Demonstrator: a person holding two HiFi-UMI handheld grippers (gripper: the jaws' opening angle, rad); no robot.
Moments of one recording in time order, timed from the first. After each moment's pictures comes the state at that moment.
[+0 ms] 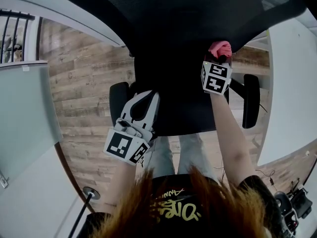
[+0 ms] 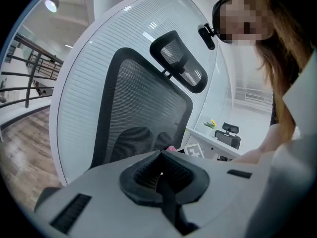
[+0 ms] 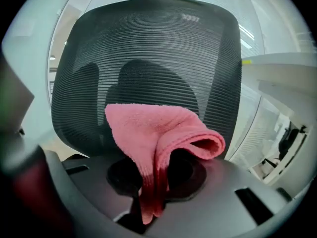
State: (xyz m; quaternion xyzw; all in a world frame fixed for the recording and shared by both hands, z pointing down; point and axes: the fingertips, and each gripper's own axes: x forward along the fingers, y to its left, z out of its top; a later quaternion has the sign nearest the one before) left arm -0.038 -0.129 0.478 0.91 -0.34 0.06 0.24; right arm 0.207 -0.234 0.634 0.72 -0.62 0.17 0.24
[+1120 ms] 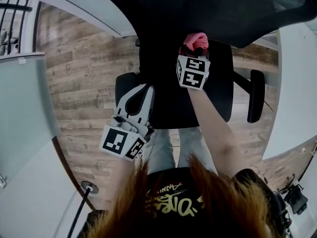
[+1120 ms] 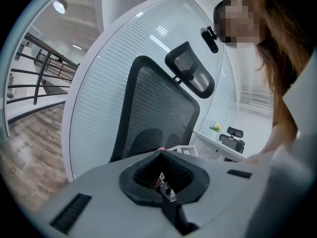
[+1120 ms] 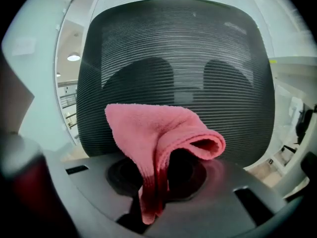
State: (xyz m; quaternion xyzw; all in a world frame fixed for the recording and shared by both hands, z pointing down) left arm -0.092 -0.138 0.487 0.89 -0.37 0.04 0.26; right arm 0.068 -0.259 0.641 0.69 -0.67 0.21 0.19
